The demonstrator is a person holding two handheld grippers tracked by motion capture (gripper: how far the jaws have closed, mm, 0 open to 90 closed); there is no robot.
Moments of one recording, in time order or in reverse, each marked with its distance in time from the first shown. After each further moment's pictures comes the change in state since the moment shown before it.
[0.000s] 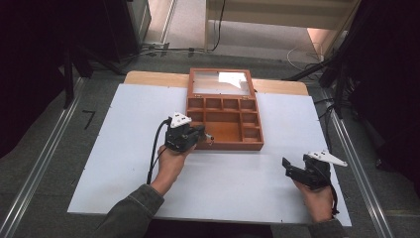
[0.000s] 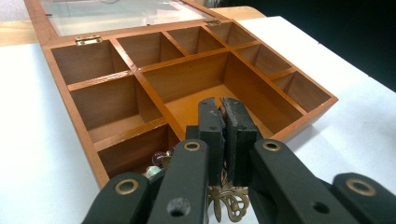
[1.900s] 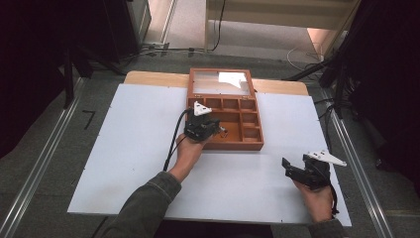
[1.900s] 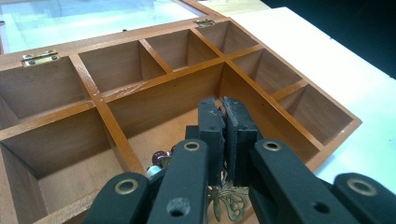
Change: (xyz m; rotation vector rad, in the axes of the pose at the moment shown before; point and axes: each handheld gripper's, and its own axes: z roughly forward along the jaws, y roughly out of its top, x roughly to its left) left arm -0.013 0.022 0.057 0.055 0.013 0.027; right arm 0.000 0.000 0.001 0.004 0.001 -0.006
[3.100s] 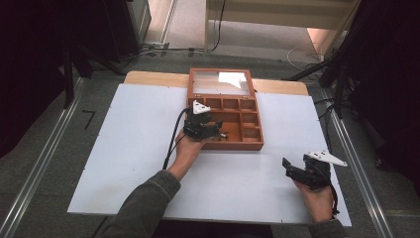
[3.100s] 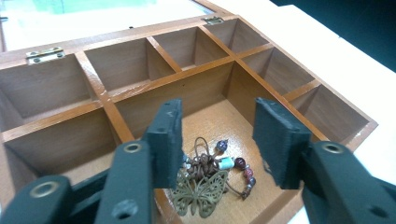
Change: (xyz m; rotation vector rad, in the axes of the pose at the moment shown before) left arm 0.007 -0.001 -0.001 0.002 0.000 -0.009; right arm -0.001 0.000 -0.001 -0.003 -0.003 -0.003
